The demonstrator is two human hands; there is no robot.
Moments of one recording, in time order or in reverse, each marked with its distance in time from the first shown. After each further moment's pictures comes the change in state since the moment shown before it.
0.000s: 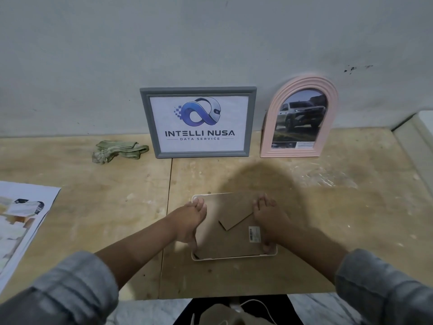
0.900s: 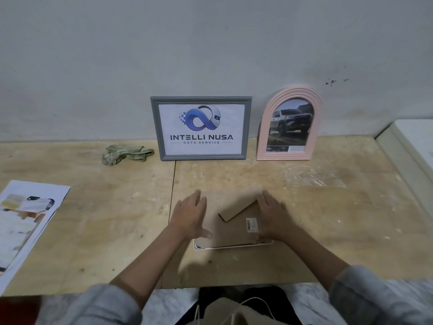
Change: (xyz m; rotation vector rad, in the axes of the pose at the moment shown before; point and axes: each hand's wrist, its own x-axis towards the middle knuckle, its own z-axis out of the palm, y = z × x) left_hand -0.019 0.026 0.014 -0.191 0.373 -0.280; right_hand -0.034 -0.002 0.012 0.420 0.227 0.151
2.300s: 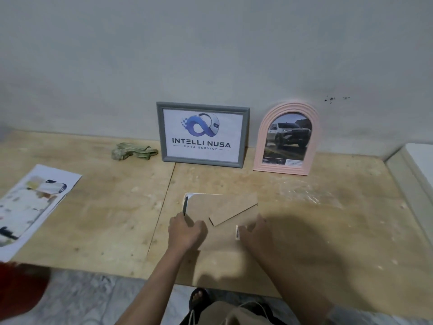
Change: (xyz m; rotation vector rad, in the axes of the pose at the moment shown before) left_hand -0.026 0.072 0.021 -0.943 0.288 -0.736; right_hand -0.032 -0.002 0.004 0.865 0.166 0.284
